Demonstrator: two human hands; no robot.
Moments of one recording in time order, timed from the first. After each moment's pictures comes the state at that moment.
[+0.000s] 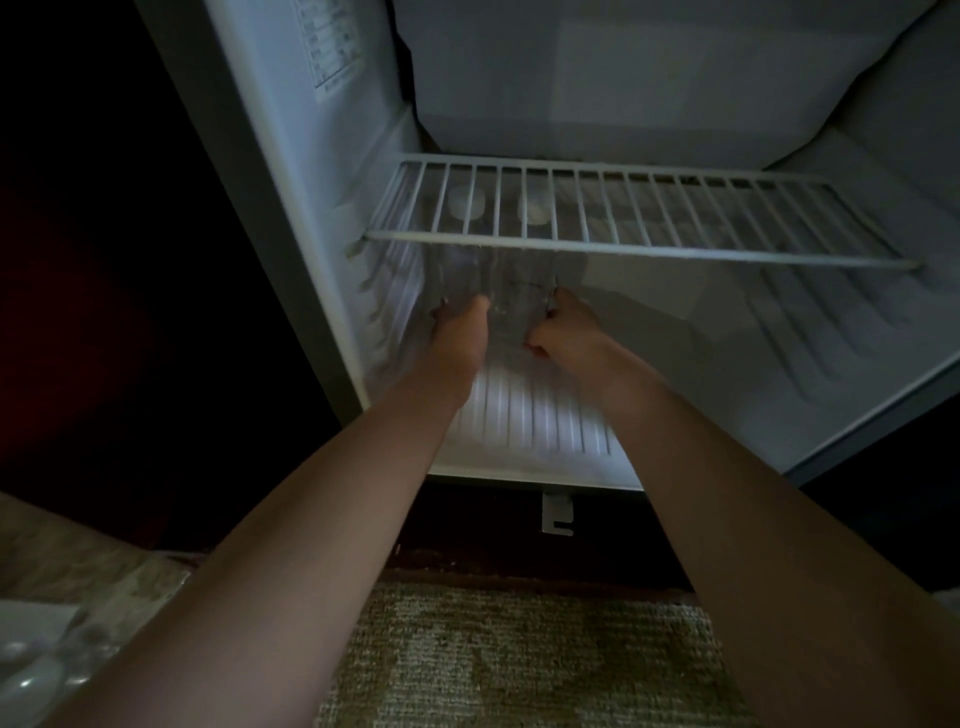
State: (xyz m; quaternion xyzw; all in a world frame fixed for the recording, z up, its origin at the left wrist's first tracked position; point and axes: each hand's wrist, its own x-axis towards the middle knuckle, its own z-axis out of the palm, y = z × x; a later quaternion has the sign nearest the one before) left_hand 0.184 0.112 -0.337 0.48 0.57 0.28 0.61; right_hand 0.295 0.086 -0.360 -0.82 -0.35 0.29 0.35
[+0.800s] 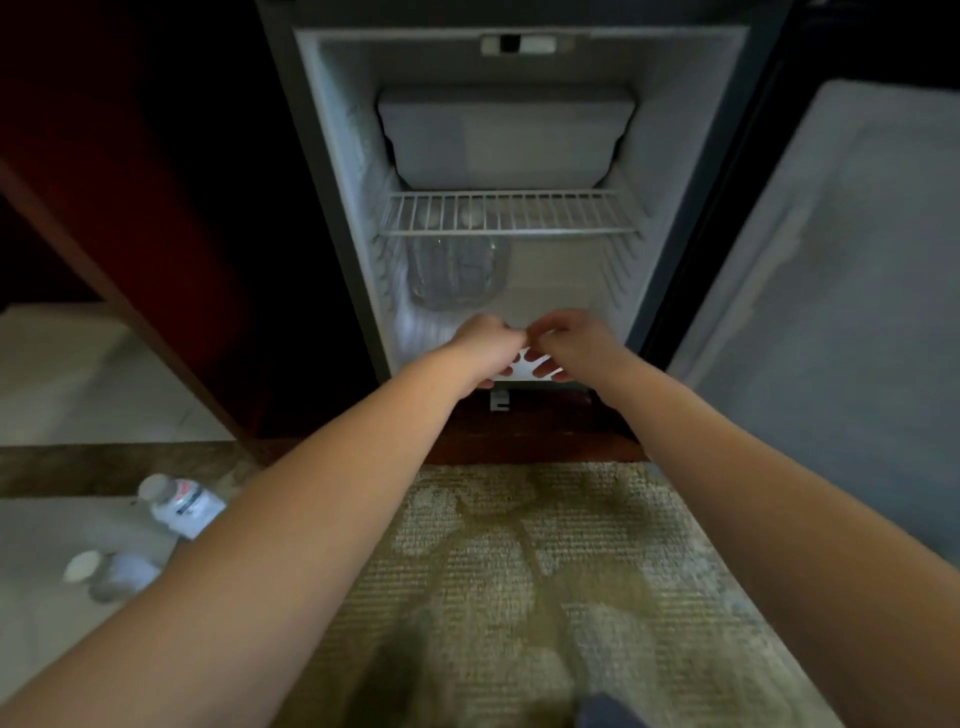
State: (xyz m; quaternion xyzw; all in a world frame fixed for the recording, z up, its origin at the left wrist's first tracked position) left_hand 0.101 -0.104 -0.199 0.72 0.46 0.04 0.52; right_hand 0.202 -0.167 -0.219 -0.78 -0.34 0.34 0.39
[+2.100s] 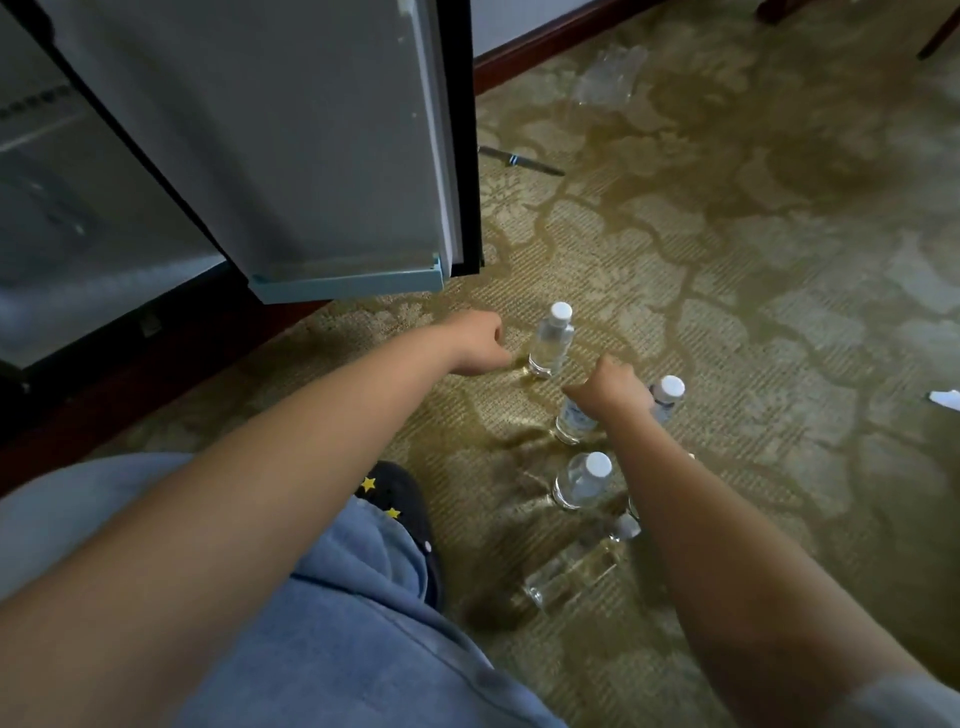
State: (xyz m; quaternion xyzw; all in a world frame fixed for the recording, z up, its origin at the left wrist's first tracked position) left_hand 0.179 -0.546 -0.214 0.94 0.04 -0.29 0.17; right_hand 0.214 -0.723 -0.334 -0.96 0.07 0.25 0.11
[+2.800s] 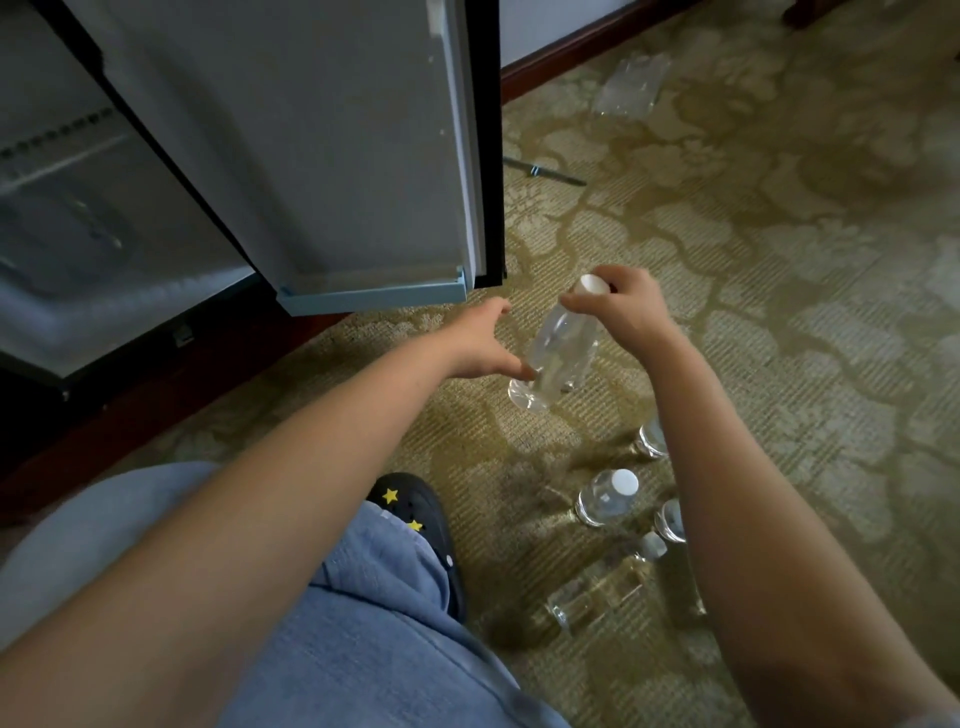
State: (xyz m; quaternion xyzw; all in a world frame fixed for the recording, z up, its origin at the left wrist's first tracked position) left_hand 0.179 -0.521 -0.214 0.90 0.09 -0.24 0.34; right_hand 0.244 -0.693 -0.230 -0.86 -0.07 0.14 0.49
